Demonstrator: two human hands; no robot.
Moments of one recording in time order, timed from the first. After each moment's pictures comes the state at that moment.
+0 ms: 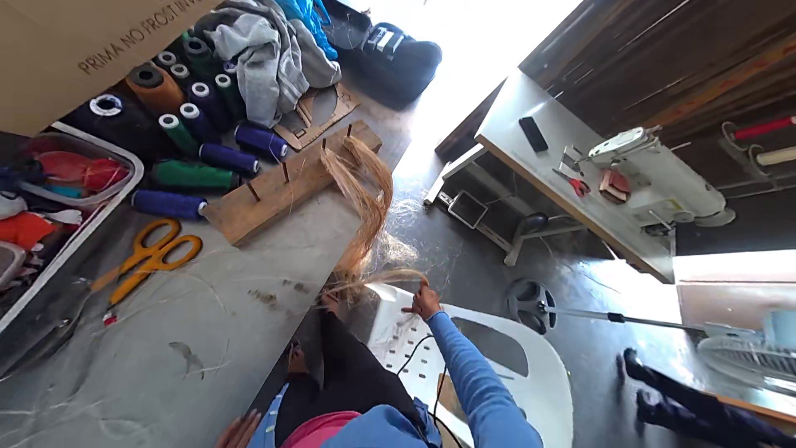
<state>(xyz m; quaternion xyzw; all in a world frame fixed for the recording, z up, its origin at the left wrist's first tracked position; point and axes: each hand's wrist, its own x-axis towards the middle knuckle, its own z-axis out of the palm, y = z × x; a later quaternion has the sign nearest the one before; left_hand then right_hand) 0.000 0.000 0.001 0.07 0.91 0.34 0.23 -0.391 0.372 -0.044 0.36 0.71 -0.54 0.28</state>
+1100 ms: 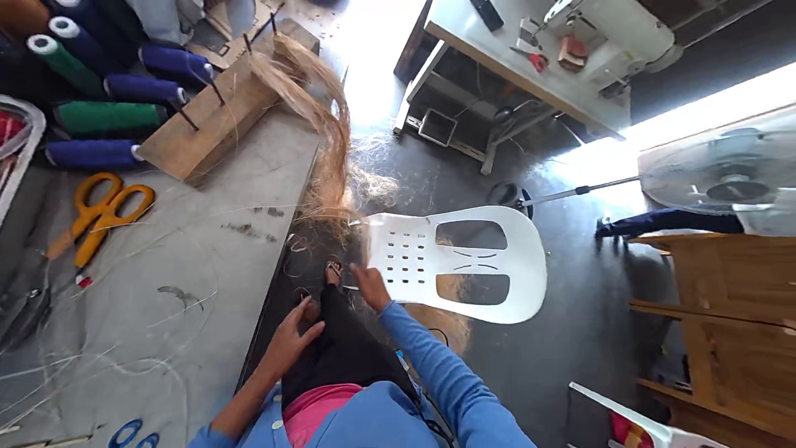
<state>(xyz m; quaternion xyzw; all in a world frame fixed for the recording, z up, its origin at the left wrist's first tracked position) -0.084 0.065 0.014 -0.06 0.76 0.58 0.29 -0.188 0.288 0.014 0.16 0.81 -0.44 0.36</state>
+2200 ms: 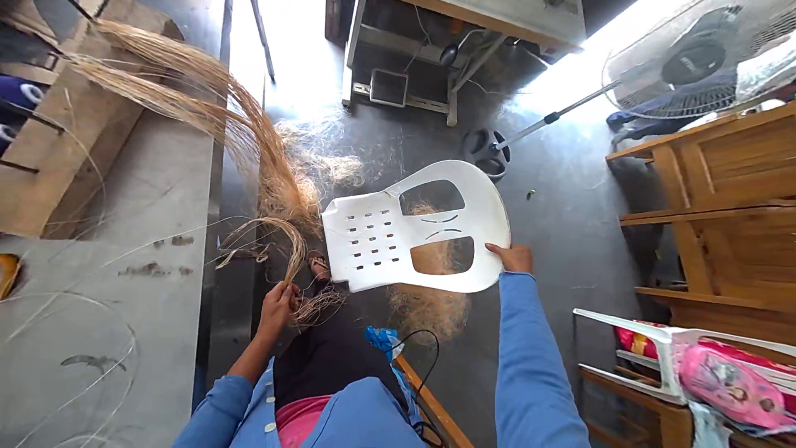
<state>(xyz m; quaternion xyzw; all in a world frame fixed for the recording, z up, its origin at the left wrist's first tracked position) -0.150 0.147 -0.060 -0.13 0.76 0.58 0.27 -0.136 0.683 0.041 0.54 0.79 -0.27 0.08</state>
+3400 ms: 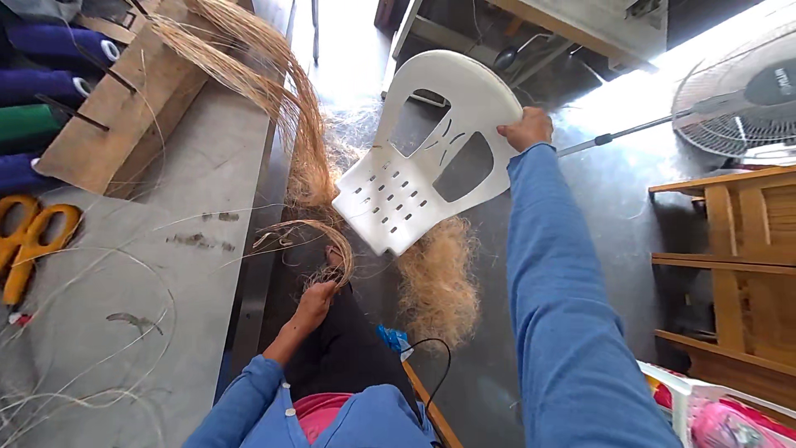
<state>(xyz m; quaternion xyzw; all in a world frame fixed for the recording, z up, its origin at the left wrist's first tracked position) -0.144 0.149 -0.078 0.11 0.83 0.43 0.34 -0.445 0.598 0.107 0.30 0.94 -0.14 0.10</state>
